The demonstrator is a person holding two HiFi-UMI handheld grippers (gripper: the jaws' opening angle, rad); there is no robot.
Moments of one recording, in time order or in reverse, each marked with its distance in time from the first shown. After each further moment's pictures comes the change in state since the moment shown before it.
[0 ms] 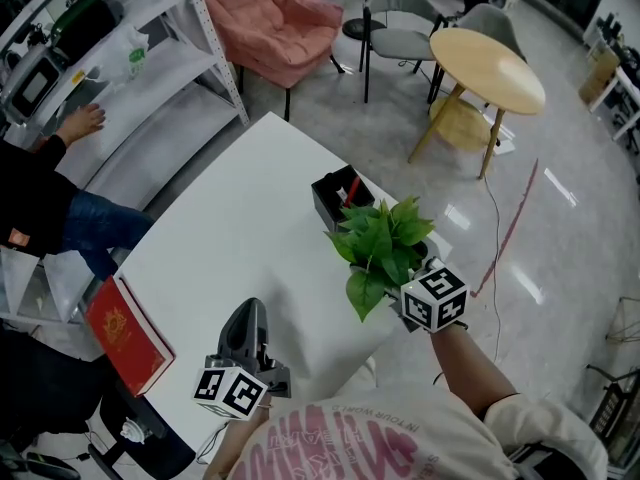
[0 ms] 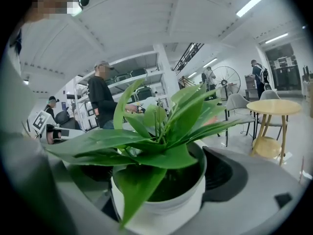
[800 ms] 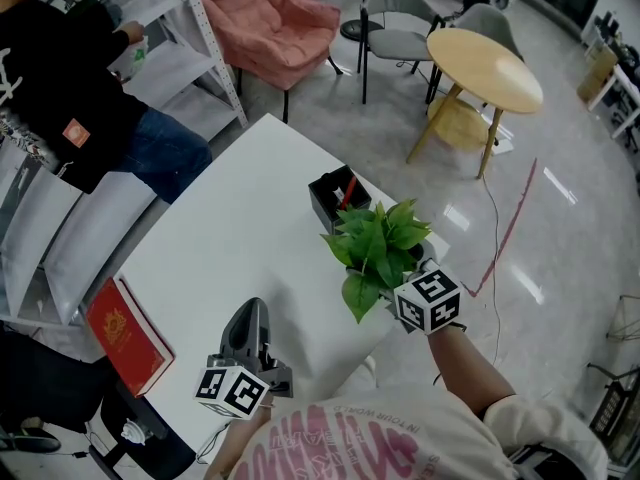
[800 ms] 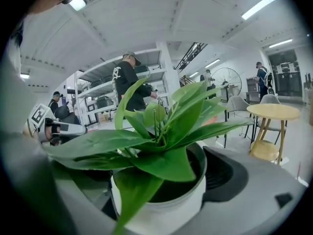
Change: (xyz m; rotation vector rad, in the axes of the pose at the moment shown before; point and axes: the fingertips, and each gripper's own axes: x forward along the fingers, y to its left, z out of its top) left arm 0.004 -0.008 -0.002 -0.009 0.004 -0.010; right arm -0.001 0.002 -0.003 -0.043 0.024 -0.015
